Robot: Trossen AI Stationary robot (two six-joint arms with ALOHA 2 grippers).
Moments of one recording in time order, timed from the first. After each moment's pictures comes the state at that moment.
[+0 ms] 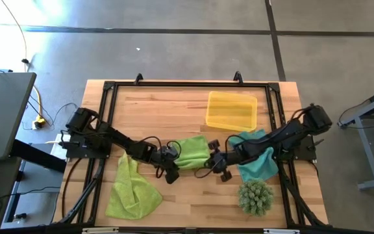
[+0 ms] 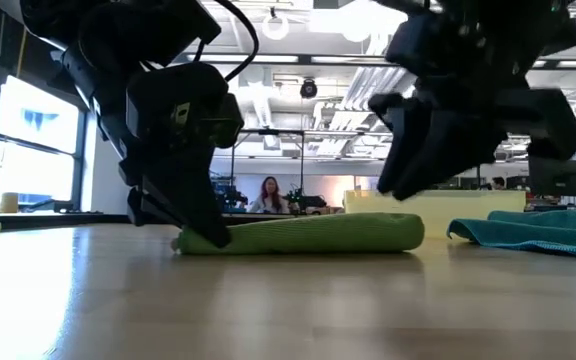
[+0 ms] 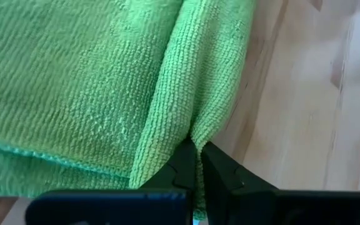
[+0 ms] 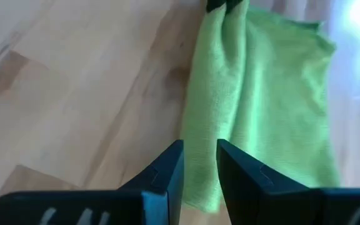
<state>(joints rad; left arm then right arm) -0.18 1.81 0.76 0.12 -0.08 -0.81 0.32 1.62 0.80 -0.09 0.20 -0.24</state>
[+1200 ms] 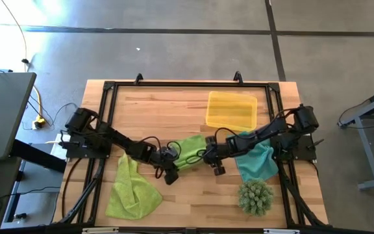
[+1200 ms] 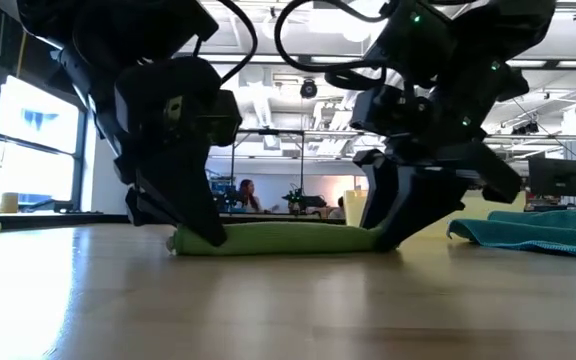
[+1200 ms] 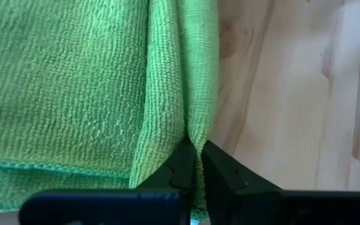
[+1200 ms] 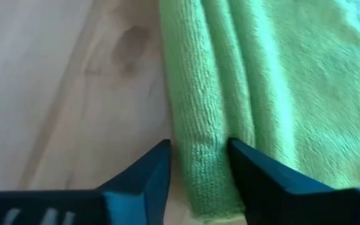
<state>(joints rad) -0.20 1.78 0.76 0.12 -0.05 -0.80 0.17 1.76 0.81 -0.04 0.08 -0.15</state>
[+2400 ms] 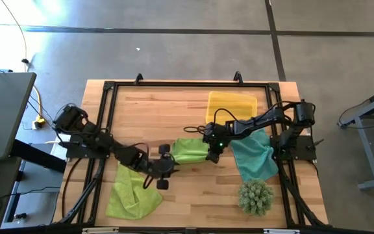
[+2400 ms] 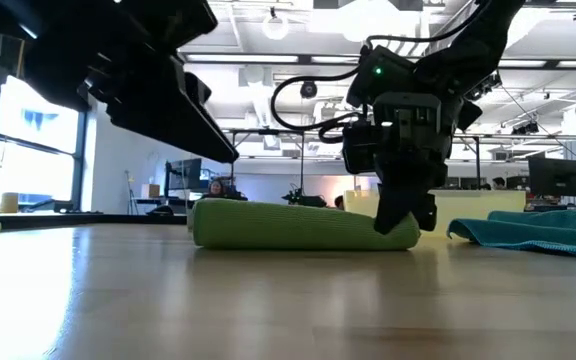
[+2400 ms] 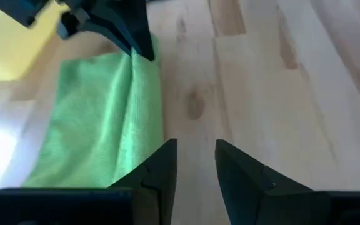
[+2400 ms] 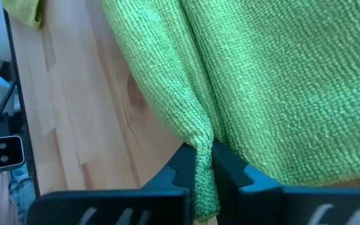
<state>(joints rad) -0.33 1.64 0.76 0.14 -0.44 -0.18 -0.07 1.77 0.80 -0.03 -0.49 0.54</state>
